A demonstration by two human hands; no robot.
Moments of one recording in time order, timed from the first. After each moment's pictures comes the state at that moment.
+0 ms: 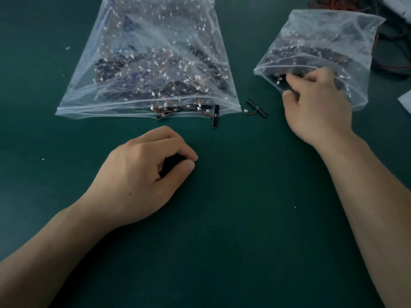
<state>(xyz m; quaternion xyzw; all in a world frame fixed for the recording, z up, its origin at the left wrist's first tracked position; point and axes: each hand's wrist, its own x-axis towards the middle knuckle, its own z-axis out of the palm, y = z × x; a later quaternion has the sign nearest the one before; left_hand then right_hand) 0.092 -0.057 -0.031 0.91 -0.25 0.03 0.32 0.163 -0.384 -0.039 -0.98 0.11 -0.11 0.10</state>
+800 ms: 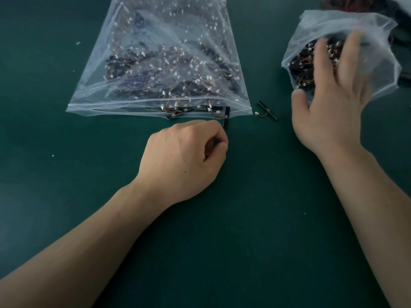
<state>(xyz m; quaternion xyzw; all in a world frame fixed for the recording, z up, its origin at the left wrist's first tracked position) 0.113 -0.102 -0.037 0.94 -0.19 0.07 0.28 0.157 -0.365 -0.038 -0.97 0.07 -0.23 0.10</state>
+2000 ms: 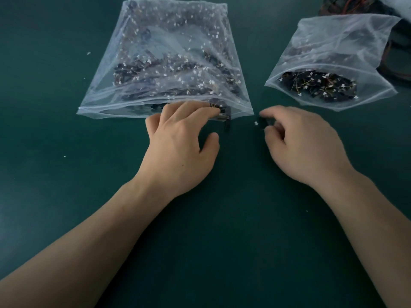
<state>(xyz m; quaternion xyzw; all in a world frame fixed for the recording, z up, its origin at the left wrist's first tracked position) 0.116 -0.095 -0.033 0.94 -0.17 0.09 0.29 0.111 -0.328 -0.028 -0.98 -0.03 -0.09 0.16</state>
